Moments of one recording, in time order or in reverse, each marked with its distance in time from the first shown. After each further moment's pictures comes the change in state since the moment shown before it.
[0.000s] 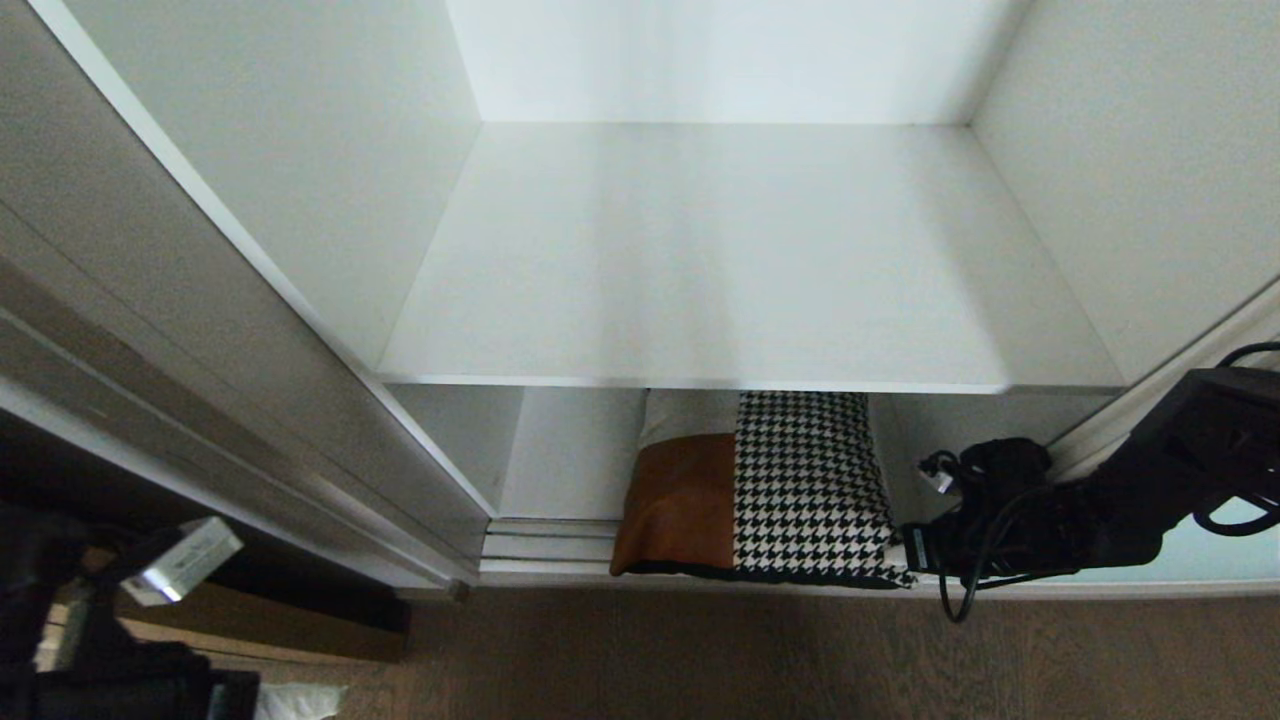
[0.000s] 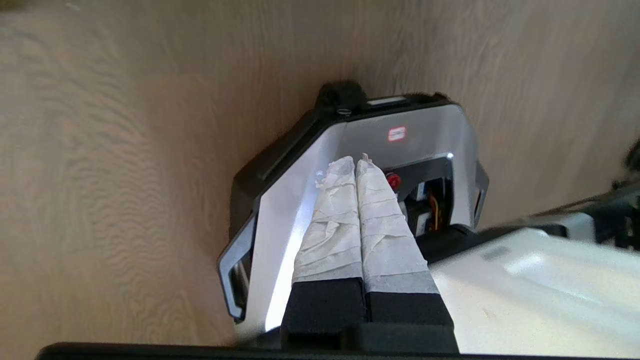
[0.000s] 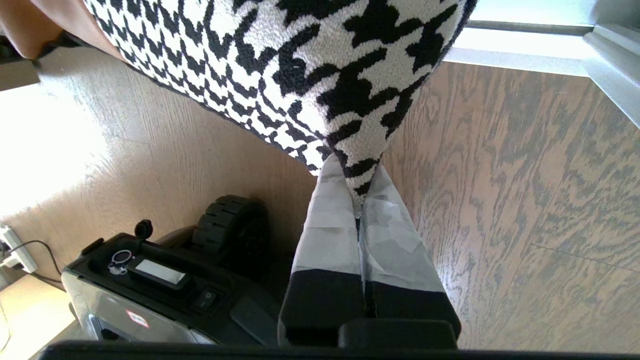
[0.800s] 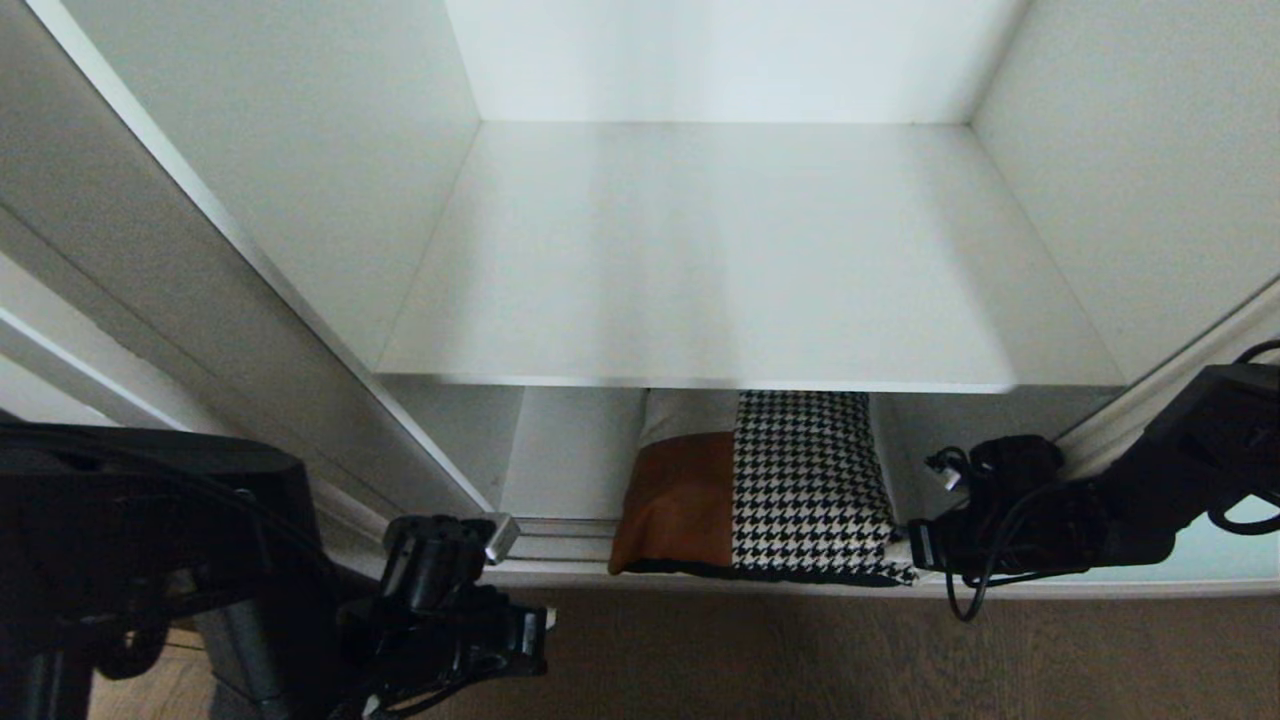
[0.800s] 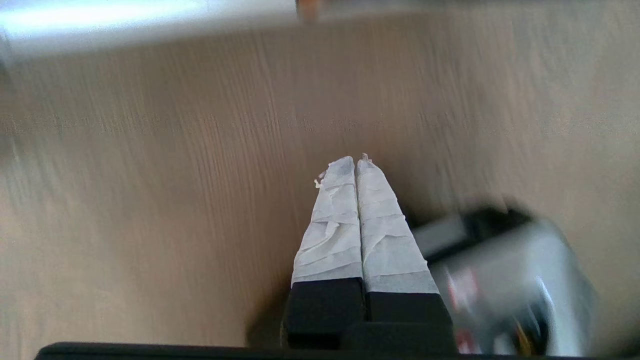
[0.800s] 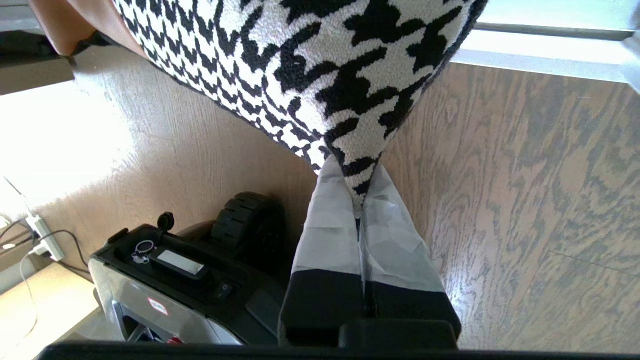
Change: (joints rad) left arm -0.380 0.961 0.025 -1.193 0.318 -0.156; right arm -0.014 -0.019 0.015 -0.001 0.066 -0.001
